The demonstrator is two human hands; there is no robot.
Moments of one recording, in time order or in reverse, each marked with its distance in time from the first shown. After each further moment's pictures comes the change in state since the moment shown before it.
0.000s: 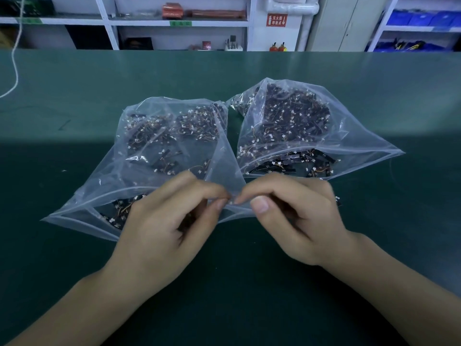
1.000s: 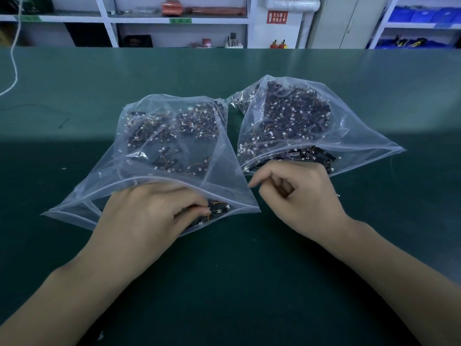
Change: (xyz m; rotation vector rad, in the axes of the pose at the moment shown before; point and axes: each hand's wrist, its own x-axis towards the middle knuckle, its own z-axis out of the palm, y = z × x) left_hand 0.000 -0.027 -0.016 0.383 -0.211 -0.022; right_hand -0.004 0.040 -0.001 -0.263 -0.030 0.202
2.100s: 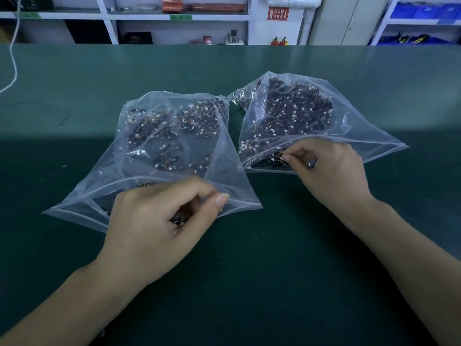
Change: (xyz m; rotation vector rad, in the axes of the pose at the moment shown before) left_hand -0.003 0.025 0.004 -0.311 0.245 -0.055; right_hand 0.008 0.053 -0.020 -0.306 0.055 0.245
